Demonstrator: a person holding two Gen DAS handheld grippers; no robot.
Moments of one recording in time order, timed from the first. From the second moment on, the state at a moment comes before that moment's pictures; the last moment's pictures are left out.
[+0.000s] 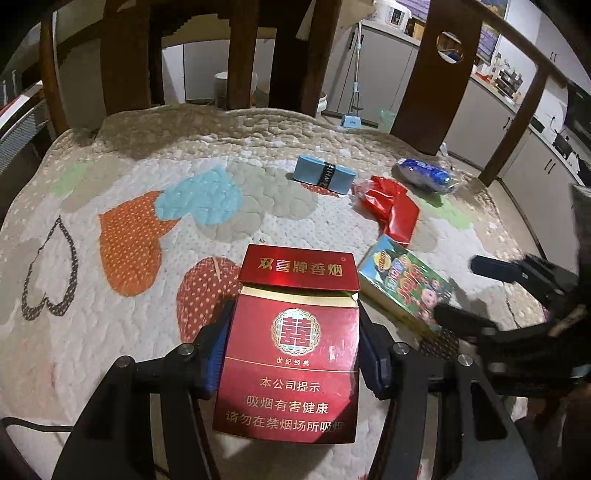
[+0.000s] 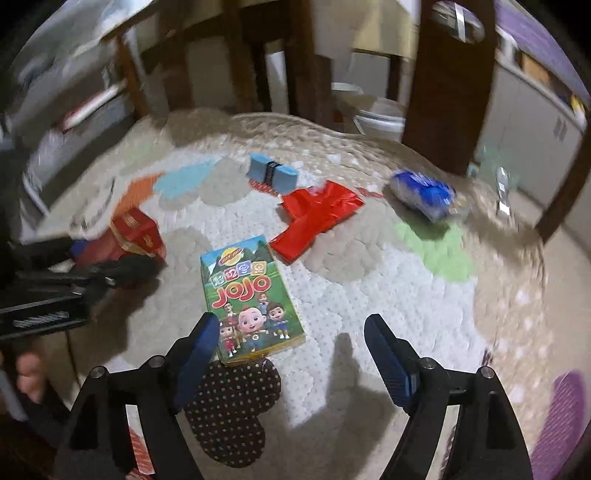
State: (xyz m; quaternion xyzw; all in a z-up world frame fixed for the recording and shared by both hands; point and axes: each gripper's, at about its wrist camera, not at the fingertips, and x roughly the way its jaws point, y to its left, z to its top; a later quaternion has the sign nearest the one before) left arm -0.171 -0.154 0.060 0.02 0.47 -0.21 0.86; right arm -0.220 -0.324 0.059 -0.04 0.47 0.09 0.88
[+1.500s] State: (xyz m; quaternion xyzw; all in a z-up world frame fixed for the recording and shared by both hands) left arm -0.288 -0.292 0.151 0.19 0.38 -0.35 0.83; right arm -0.409 -0.459 0.127 0.22 0.34 -0.12 0.91
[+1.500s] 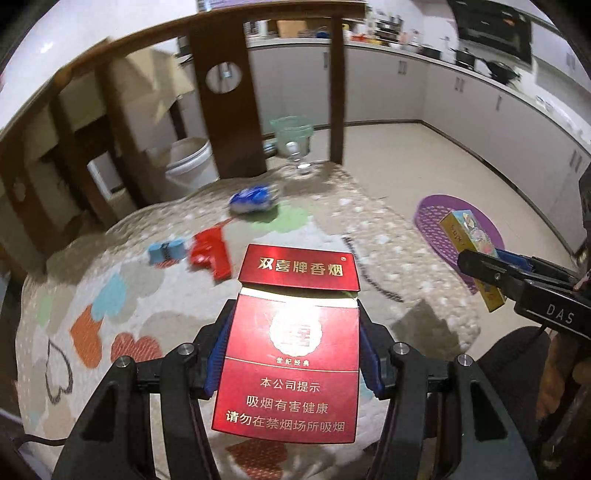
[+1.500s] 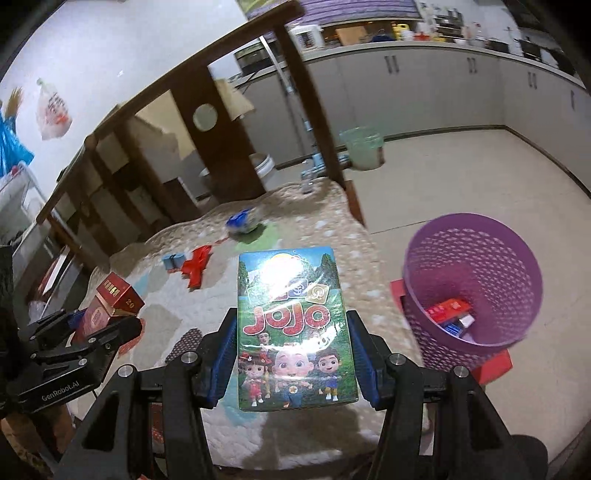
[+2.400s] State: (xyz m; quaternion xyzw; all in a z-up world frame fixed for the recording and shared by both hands) left arm -0.328 -0.373 0.160 0.23 0.38 -0.40 0.80; right arm -0.466 -0.497 0.135 0.23 0.31 -0.20 0.90
